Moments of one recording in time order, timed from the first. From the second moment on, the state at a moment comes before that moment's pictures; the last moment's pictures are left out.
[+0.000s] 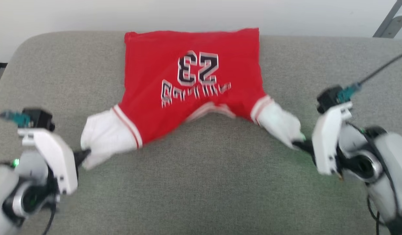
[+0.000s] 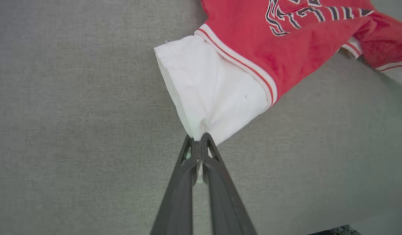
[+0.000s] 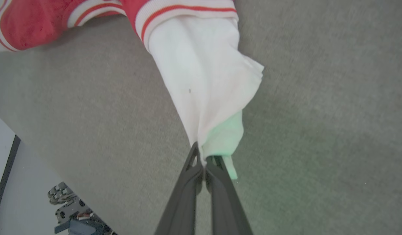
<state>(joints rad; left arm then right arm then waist) -0.54 0.87 -0.75 0.19 -1.24 0.14 0.45 -0.58 -0.42 0.43 0.35 0.81 0.13 0.82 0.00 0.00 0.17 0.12</state>
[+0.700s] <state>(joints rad) -0.09 1.05 -0.71 -0.27 -1.42 0.43 0.36 0.02 -0.29 0.05 -0.27 0.67 0.13 1.38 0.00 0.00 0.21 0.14</state>
